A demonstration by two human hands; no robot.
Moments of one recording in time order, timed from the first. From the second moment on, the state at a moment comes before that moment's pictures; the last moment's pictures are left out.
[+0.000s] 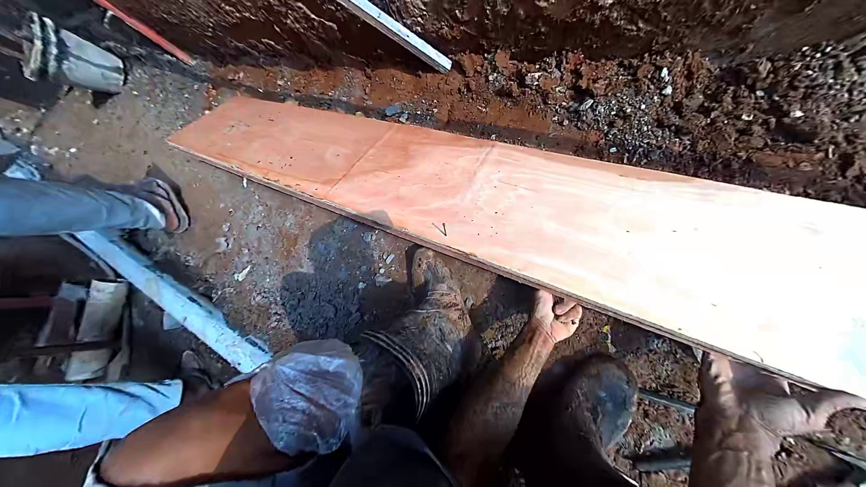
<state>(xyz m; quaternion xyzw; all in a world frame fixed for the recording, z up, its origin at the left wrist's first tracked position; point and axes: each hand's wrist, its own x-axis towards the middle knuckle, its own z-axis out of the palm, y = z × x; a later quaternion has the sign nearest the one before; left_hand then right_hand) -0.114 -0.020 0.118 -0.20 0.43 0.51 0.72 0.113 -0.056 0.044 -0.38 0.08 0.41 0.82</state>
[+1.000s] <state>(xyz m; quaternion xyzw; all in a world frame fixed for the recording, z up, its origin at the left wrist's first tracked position) -0.033 -0.068 -0.002 0.01 0.36 0.52 0.77 0.111 -0.055 0.026 -0.30 0.16 0.42 0.84</state>
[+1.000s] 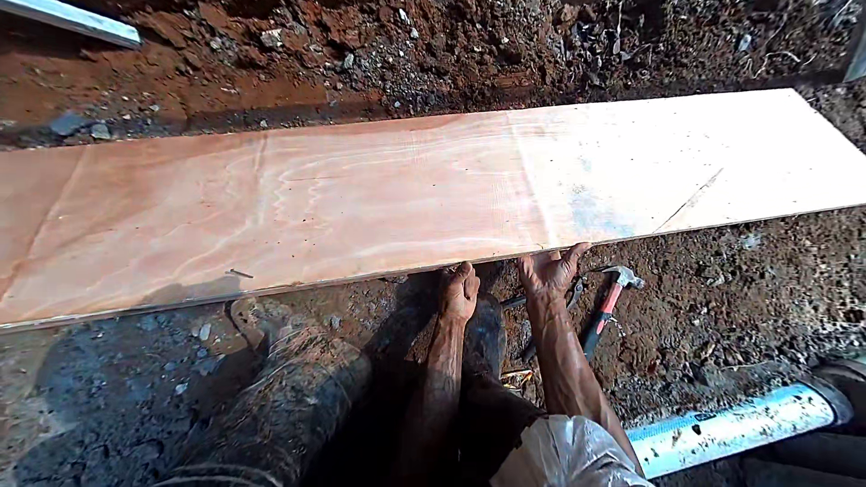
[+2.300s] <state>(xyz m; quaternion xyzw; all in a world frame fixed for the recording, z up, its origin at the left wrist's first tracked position) -0.025 -0.070 0.005 -0.09 0.34 0.54 0.76 0.102 -0.057 0.020 -0.43 0.12 0.37 0.81</state>
